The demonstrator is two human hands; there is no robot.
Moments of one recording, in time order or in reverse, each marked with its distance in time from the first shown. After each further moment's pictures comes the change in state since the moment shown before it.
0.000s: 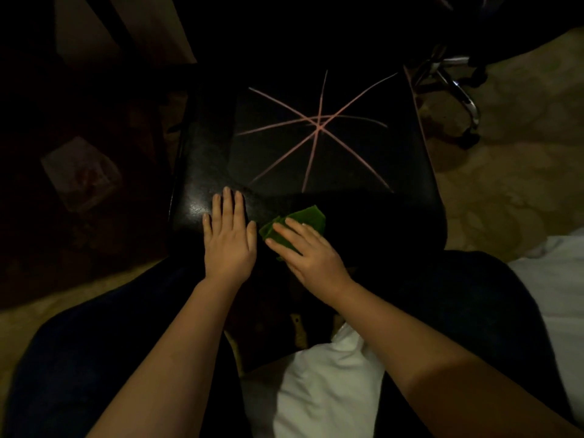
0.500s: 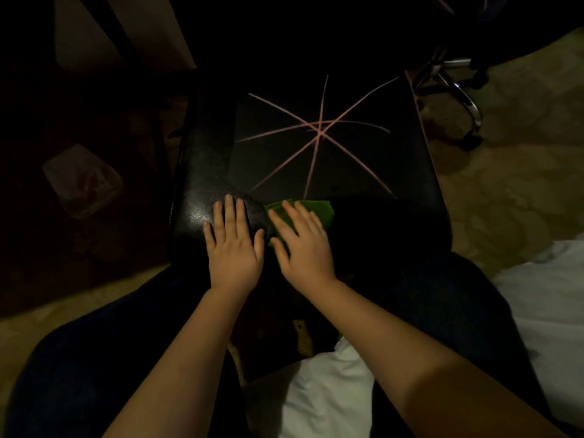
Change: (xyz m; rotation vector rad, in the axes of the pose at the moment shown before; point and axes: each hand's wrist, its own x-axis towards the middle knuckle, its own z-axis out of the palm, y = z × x) left_hand 0.000 0.005 0.008 0.098 0.055 -0.032; right_hand 0.042 -0.018 -0.001 0.134 -0.044 0.433
